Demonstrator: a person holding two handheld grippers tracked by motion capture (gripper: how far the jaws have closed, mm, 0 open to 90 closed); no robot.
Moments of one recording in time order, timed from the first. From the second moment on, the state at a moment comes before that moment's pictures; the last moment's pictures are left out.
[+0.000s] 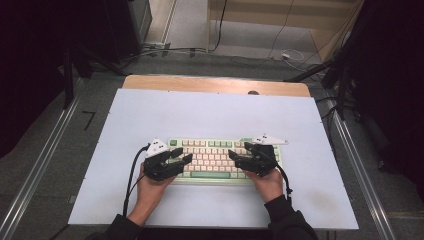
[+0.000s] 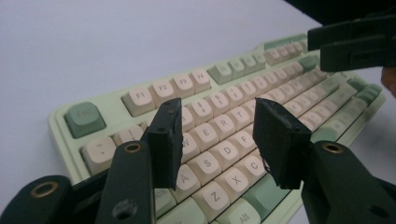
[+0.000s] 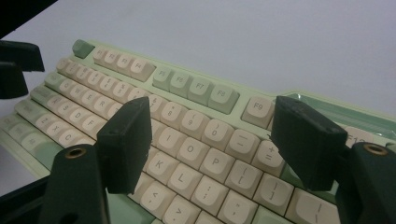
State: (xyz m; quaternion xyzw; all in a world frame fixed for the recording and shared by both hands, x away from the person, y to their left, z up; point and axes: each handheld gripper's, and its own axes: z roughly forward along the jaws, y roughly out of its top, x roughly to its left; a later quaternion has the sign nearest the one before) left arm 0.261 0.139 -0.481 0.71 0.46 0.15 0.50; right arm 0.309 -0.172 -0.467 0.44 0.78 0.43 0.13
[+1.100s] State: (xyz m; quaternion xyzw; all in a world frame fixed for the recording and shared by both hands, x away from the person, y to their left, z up) left arm 0.265 0.160 -0.487 0.69 0.50 0.17 0.49; right arm 0.295 -0.179 -0.464 0.44 0.78 0.43 0.13
